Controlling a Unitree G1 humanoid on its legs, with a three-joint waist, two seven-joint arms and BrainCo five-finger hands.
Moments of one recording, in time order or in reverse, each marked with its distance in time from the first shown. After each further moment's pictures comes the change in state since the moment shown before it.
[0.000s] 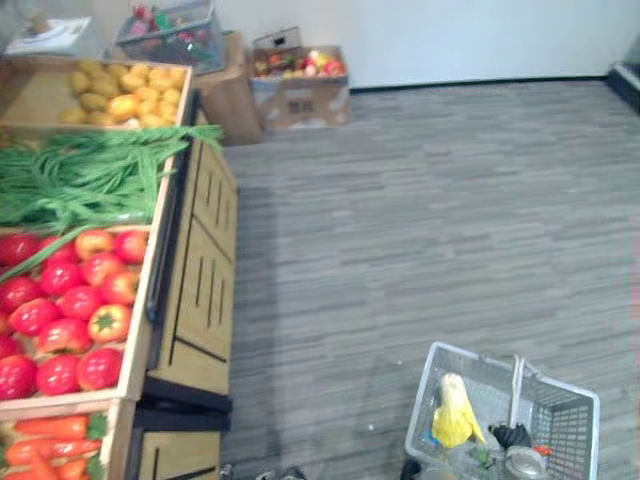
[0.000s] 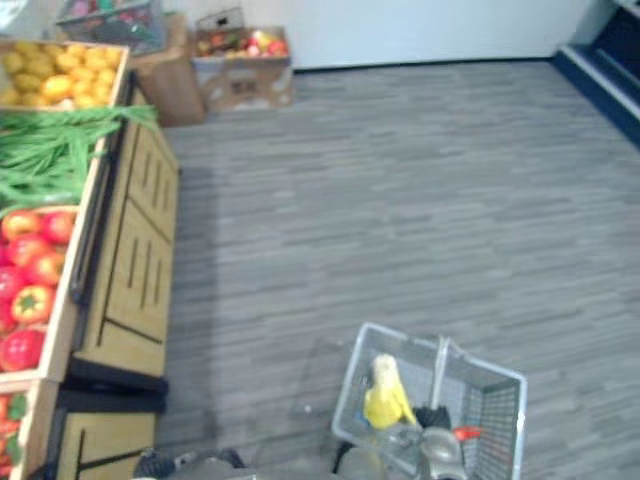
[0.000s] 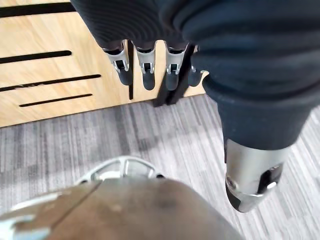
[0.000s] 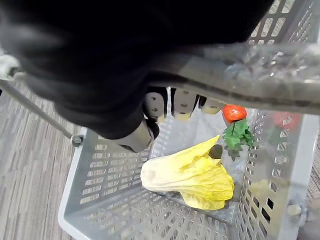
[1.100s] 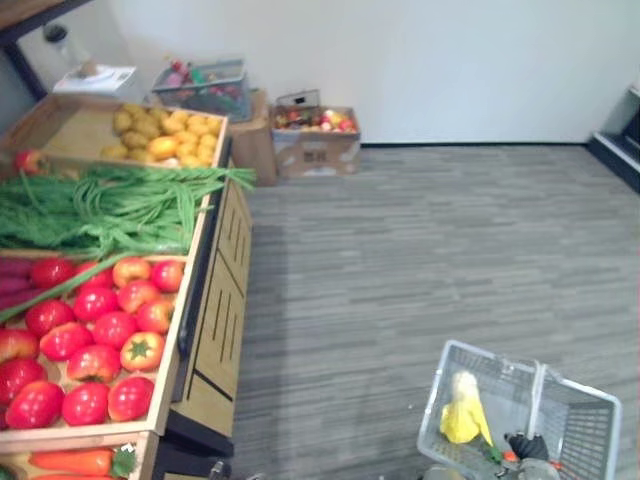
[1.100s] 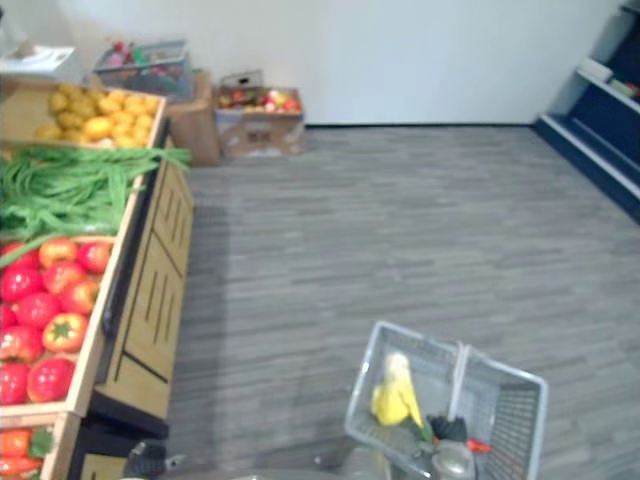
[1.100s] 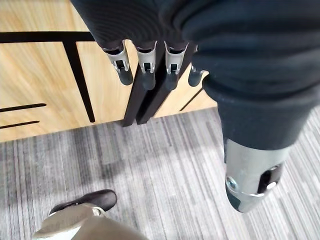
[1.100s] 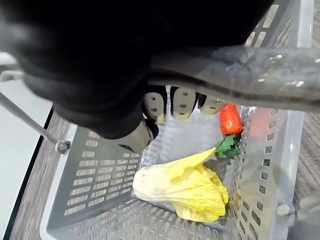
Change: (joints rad) left arm 0.015 0.067 -0.029 -0.029 -0.003 -0.007 0.000; right arm 0.023 0.011 -0.085 -0.024 0.001 -0.029 -0.011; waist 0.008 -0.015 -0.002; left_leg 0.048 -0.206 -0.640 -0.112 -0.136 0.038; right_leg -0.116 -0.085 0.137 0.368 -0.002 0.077
